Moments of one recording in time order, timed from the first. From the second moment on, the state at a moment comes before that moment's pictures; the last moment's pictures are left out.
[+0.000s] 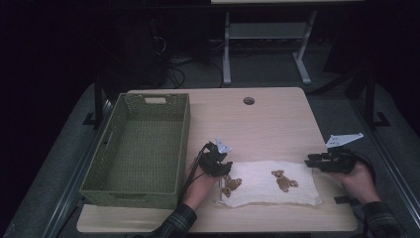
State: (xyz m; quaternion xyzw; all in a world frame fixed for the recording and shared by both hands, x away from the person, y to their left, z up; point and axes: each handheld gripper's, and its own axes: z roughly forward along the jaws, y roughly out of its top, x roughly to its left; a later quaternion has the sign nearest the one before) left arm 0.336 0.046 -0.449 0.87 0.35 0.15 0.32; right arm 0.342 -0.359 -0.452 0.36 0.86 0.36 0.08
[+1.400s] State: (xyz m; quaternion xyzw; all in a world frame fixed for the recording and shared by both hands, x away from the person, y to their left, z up) left arm 0.345 0.058 -0.425 0.82 0.36 0.18 0.40; right arm 0.371 -0.365 -0.435 0.35 0.85 0.37 0.14
